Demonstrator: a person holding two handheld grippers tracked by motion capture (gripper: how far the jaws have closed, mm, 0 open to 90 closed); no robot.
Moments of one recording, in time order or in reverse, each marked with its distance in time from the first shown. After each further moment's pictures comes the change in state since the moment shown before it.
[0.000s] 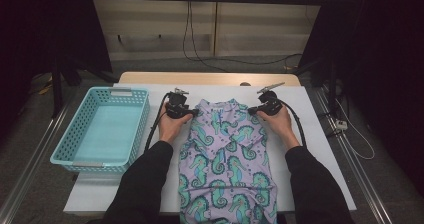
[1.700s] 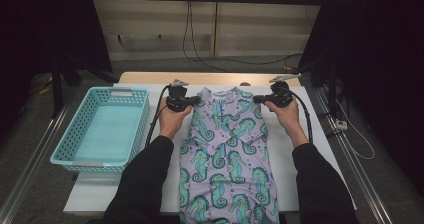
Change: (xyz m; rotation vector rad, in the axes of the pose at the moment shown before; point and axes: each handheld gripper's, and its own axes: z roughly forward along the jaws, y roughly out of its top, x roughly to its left) left arm -0.012 0.026 -0.028 -0.170 -0.088 -0.039; right arm -0.005 0.016 -0.046 -0.186 0.027 0.032
